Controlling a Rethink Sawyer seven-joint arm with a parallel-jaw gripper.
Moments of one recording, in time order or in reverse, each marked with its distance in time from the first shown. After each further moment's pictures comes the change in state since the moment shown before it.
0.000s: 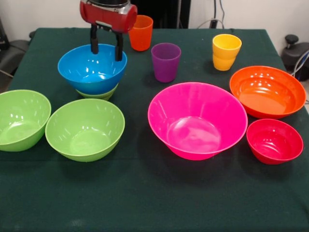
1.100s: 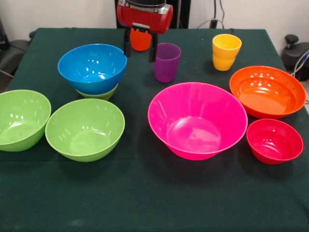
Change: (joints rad) arm 0.115 -0.009 -0.047 0.047 0.043 -0.088 0.000
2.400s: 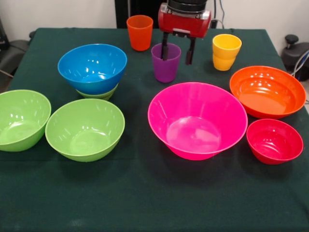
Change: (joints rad) arm 0.190 0.047 -0.104 0.011 0.085 -0.072 0.000
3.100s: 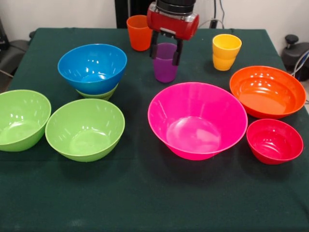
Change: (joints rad) arm 0.083 0.041 -0.162 0.010 0.161 -0.075 0.060
